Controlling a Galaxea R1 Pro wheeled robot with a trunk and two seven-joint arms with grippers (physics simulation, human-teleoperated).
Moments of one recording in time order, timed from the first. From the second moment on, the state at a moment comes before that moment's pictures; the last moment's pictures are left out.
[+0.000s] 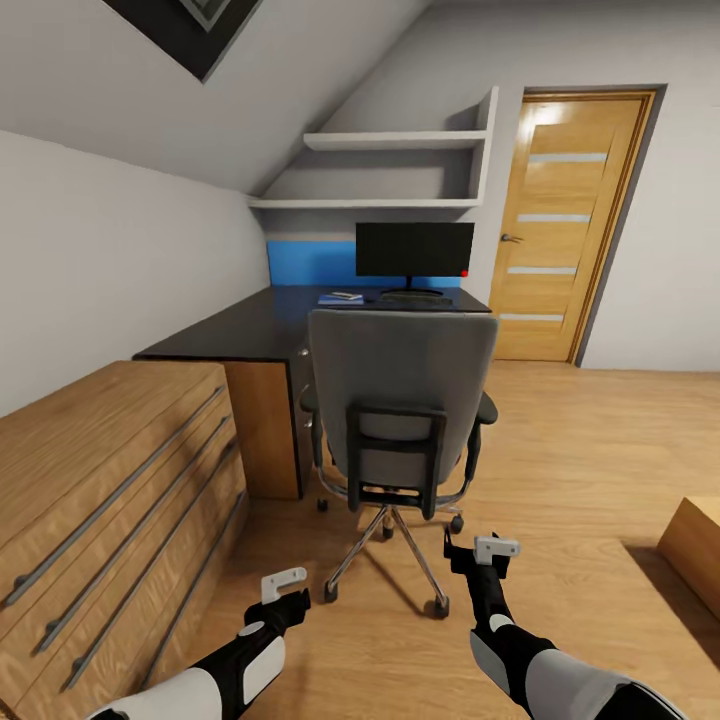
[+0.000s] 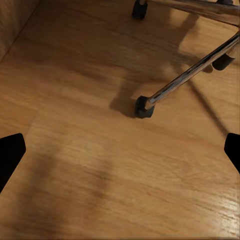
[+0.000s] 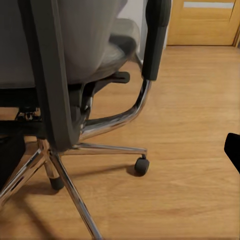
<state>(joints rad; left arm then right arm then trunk) -0.64 -0.11 -0.66 -0.17 0.86 -0.16 0.23 -0.70 0.03 0.57 -0.08 -0.51 -0.69 -0.24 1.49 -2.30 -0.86</state>
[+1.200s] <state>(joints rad) -0.64 -0.11 -0.67 -0.17 0.86 -0.16 0.23 -0.70 0.03 0.57 -0.08 -0.51 -0.69 -0.24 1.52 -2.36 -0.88</state>
